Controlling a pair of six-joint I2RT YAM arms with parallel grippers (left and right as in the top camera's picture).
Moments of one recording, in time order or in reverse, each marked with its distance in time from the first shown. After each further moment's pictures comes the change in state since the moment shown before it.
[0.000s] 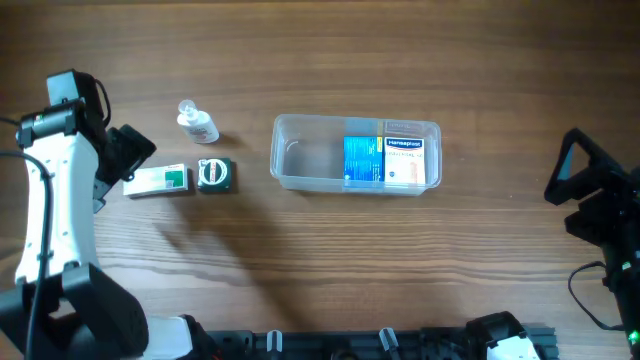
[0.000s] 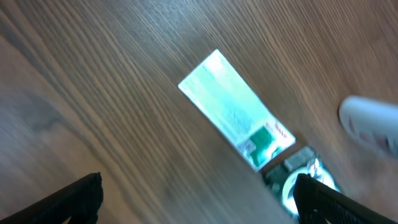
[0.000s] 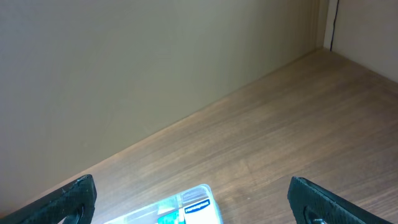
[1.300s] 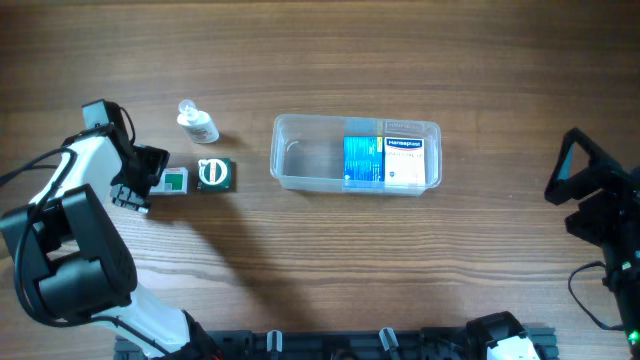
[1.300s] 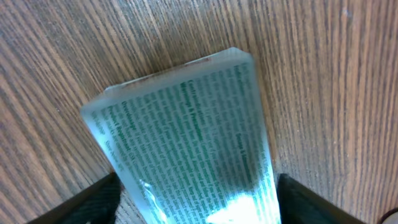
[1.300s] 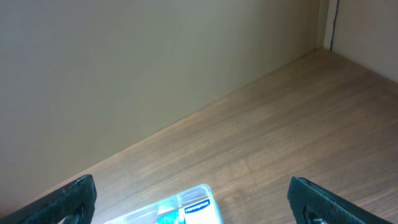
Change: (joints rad) left arm 0.023 0.245 -0.231 0.424 0.163 -0.306; right arm 0.000 0.000 0.000 0.000 0.000 0.000
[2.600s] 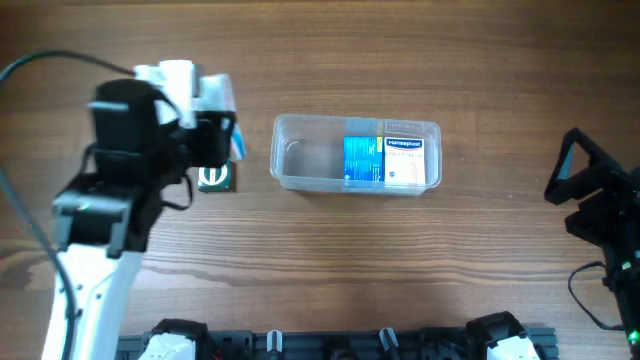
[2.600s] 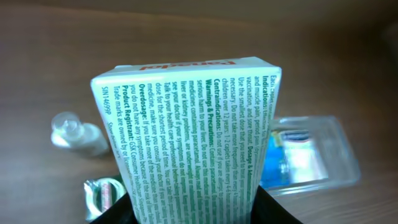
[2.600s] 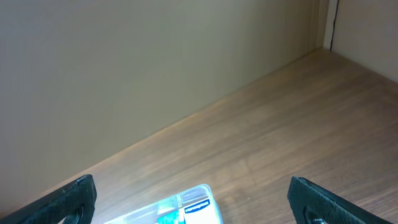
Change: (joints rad) left arm -0.500 -0.711 0.175 -0.113 0.174 0.781; right arm 0.000 0.000 0.000 0.000 0.000 0.000
